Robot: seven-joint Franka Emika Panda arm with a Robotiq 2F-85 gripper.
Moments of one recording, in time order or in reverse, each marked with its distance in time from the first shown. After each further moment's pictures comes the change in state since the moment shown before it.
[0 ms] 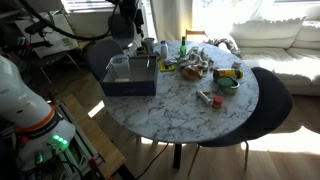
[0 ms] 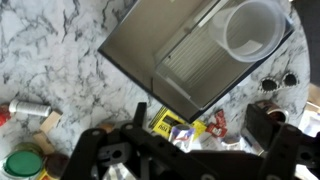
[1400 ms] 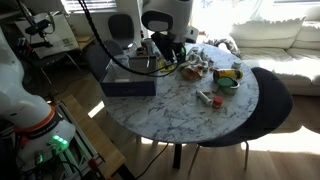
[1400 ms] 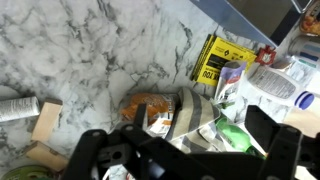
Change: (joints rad) arm -0.213 0.529 -0.093 0.215 0.586 0.296 -0.464
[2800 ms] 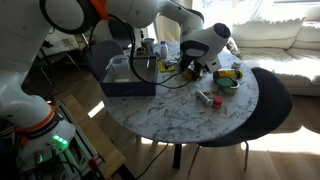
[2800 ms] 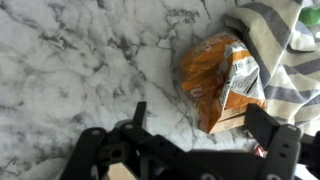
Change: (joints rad) arm -0.148 0.529 0.010 0.598 0.058 -0.216 0.743
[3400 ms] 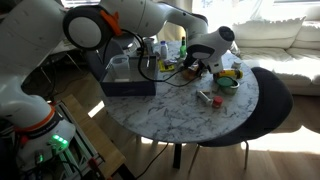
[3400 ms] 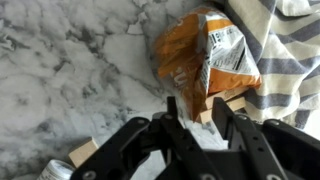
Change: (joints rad) arm -0.020 0.155 0.021 0.225 0.002 -0.038 0.190
